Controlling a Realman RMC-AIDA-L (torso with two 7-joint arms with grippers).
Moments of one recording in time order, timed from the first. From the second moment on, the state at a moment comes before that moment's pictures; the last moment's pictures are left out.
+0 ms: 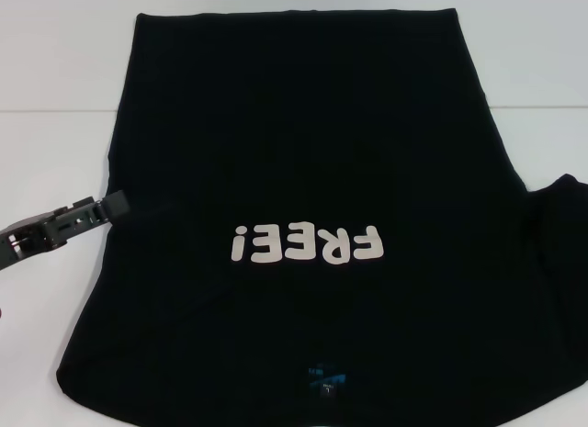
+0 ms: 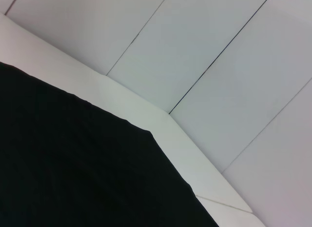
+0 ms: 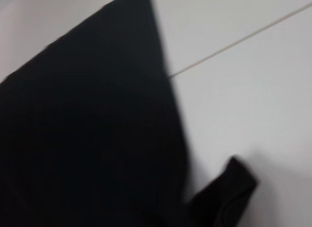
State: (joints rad) left arm -0.39 -2.09 0.33 0.73 1.98 1.58 -1.80; right arm 0.59 1.90 -0.55 -0.88 -2.44 -1.37 2.64
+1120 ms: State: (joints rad) left arm -0.38 -2.09 0.30 0.72 1.94 1.57 -1.80; right arm 0.79 1.96 -0.73 -0.66 -2.37 -1.35 2.51
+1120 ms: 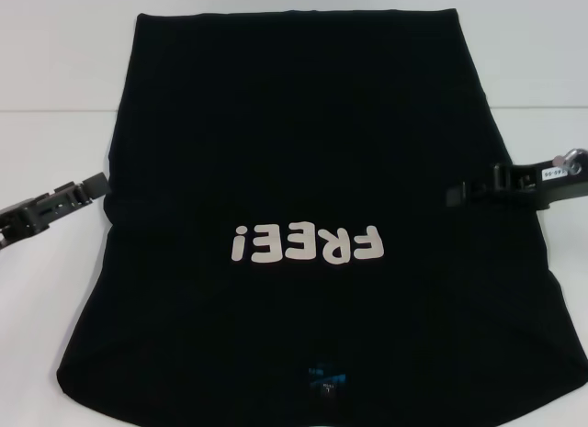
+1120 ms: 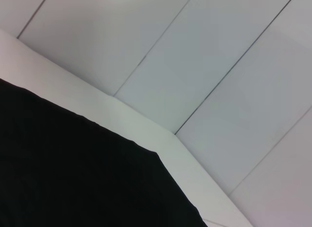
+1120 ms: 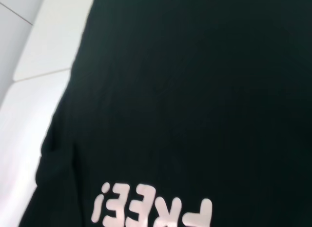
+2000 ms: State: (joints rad) left arm -0.27 -1.97 0.31 0.77 2.24 1.78 -2.32; right arm 0.79 1.89 -0.68 -0.69 -2.29 -1.41 2.52
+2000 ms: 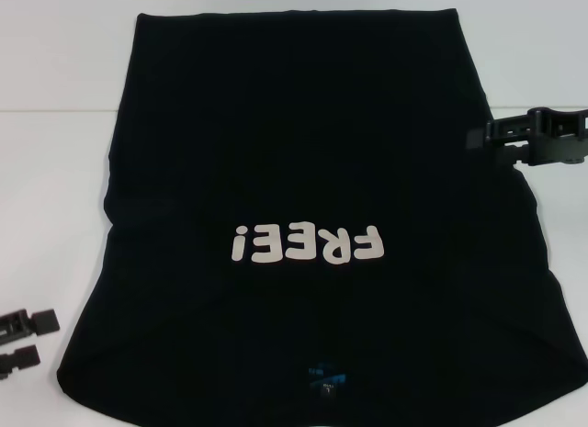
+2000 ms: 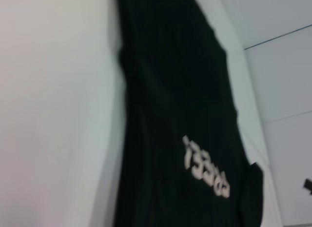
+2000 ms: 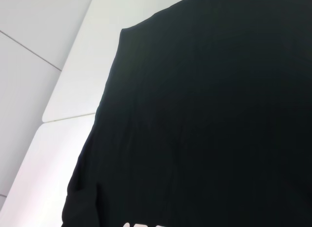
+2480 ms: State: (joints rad) left arm -0.28 -2.01 0.34 0.78 2.33 1.68 -2.21; right arm 0.78 1.89 -0.68 -0.69 -2.29 -1.41 2.51
